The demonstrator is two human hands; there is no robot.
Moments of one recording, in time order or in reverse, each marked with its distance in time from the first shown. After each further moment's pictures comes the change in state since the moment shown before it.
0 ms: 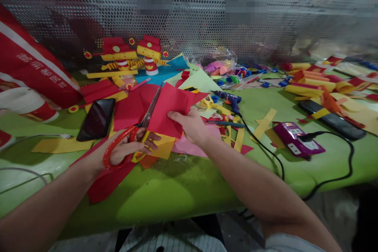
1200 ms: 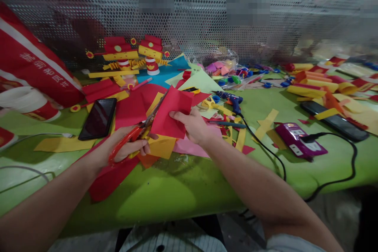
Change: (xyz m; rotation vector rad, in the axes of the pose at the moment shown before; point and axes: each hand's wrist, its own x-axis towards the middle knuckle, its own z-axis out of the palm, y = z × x) left_hand 0.002 0.021 0.003 0.278 0.076 -0.060; right_hand 0.000 -0.003 0.001 0.039 0.015 0.087
